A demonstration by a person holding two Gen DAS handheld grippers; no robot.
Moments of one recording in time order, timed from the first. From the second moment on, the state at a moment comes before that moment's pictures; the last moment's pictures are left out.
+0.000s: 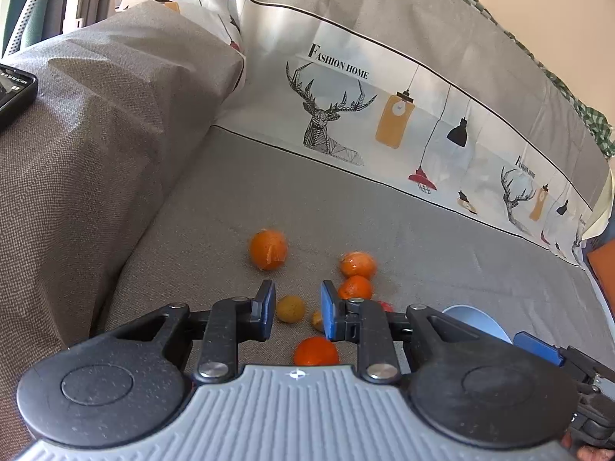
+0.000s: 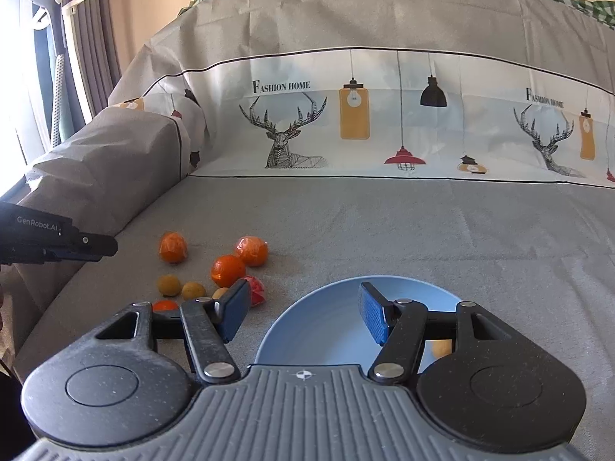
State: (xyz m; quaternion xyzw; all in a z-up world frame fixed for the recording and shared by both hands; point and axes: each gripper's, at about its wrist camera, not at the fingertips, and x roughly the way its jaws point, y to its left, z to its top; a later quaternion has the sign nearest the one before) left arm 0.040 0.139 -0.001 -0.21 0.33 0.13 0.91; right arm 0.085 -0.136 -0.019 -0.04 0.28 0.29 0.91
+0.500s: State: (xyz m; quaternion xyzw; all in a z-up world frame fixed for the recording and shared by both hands) left arm 0.046 0.134 -0.002 -0.20 0.34 0.12 0.91; right arm 0.087 -0.142 -0.022 -0.02 0.30 0.30 0.90
